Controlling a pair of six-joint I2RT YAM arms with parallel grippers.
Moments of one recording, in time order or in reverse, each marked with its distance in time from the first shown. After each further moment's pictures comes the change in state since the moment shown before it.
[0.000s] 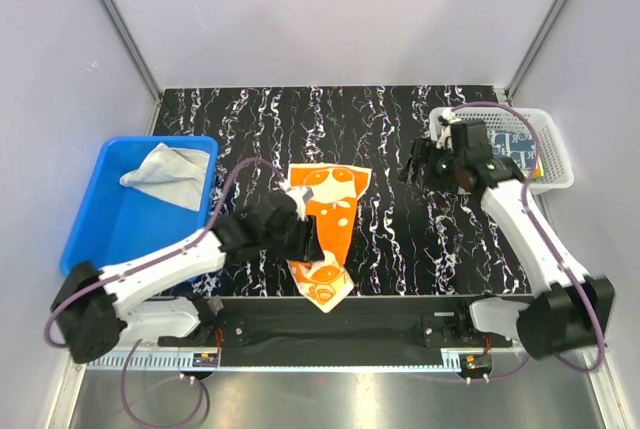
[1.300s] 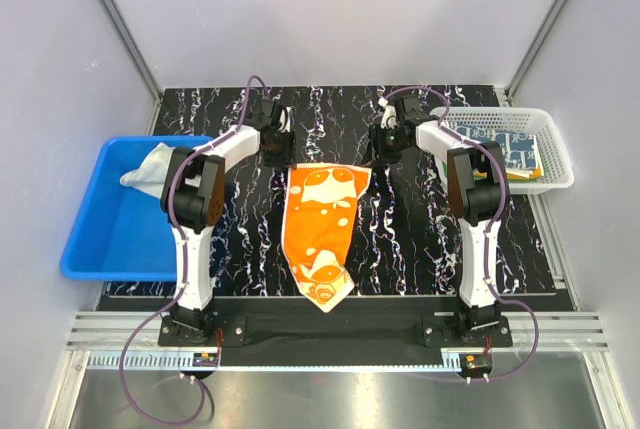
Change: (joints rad) left arm 0.571 0.975 0.883 -0.095 -0.034 0.442; right arm 0.024 1.029 0.546 0.246 -0.268 -0.193
